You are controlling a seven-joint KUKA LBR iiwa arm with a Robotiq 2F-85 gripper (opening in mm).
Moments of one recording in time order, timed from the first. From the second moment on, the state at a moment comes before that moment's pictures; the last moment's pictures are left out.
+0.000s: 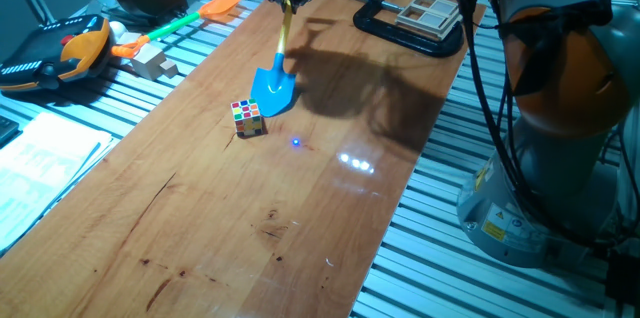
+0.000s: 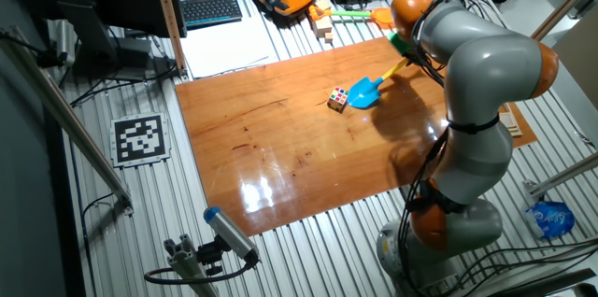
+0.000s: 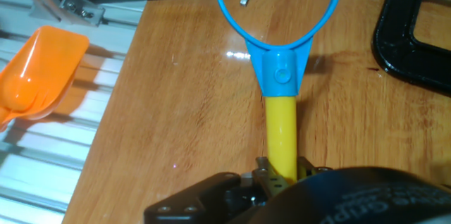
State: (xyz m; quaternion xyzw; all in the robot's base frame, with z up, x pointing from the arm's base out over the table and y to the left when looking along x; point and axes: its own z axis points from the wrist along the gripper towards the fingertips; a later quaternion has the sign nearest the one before) arm 0.601 -0.250 0.140 0.60 0.77 -0.11 0.18
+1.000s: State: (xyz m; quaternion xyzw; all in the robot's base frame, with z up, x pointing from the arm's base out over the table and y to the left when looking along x) arm 0.600 -0.236 0.135 0.62 0.75 -0.11 0.19
